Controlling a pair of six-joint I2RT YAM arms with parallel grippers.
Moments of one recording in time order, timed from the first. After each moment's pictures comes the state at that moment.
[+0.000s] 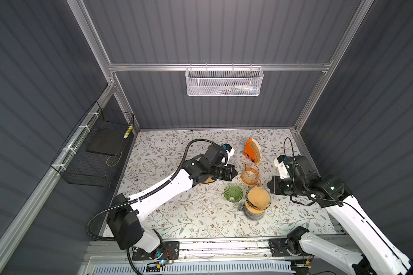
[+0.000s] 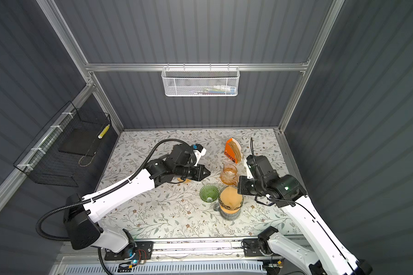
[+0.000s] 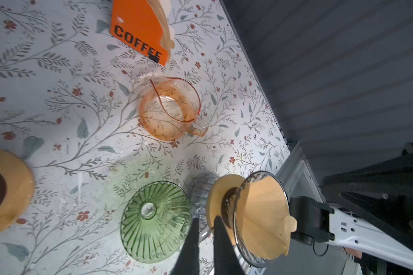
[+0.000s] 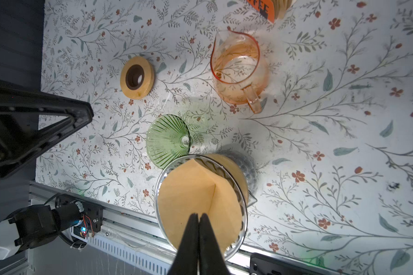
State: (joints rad) left arm -0.86 1.50 1.33 -0.52 0.28 -0.55; right arm 0.53 0.94 1.21 -1.19 -0.07 0.58
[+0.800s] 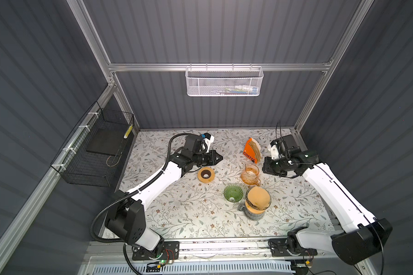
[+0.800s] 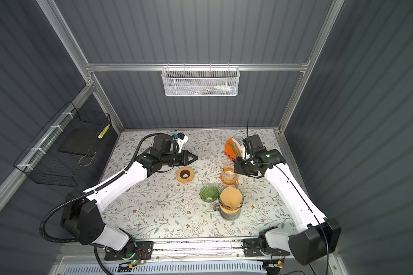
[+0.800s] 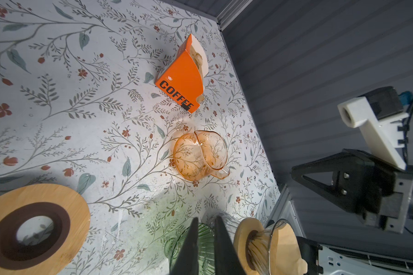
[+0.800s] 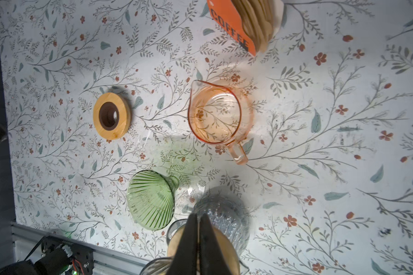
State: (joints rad) left arm -0.58 1.55 1.23 -0.29 0.52 -0.57; right arm 0.30 1.28 1.26 -1.05 -0.15 0.44
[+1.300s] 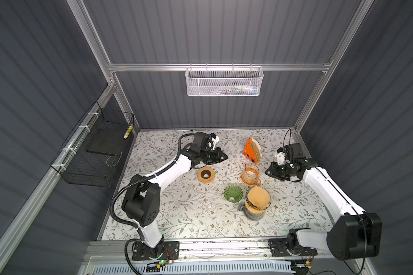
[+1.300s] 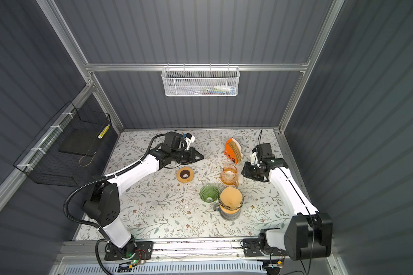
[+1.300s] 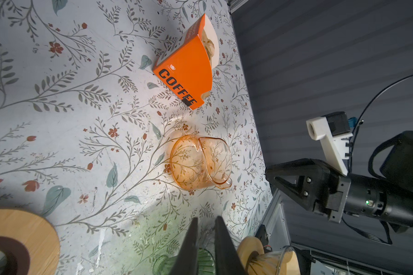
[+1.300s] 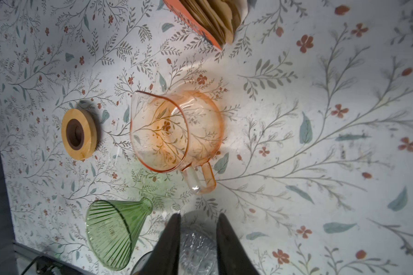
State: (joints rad) left arm -0.58 1.74 1.37 -0.29 0.57 -0.65; right arm 0.08 1.32 1.03 -0.82 -0.29 0.32
